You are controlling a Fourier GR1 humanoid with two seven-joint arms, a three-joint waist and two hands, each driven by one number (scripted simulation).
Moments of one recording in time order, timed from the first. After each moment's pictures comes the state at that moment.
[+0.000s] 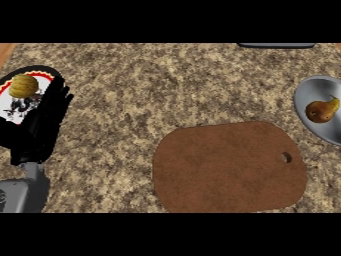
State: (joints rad) left arm -0.18 0.18 0.07 -1.59 0.12 0.07 0.23; right arm -0.73 -0.73 -0.90 -0.24 0.80 0.00 -0.57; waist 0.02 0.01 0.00
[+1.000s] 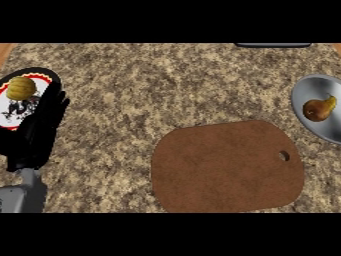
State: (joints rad) left arm -0.14 0.17 0.09 -1.61 0.12 0.06 0.23; right arm -0.41 -0.97 -1.06 -0.20 0.53 0.47 -0.74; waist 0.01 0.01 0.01
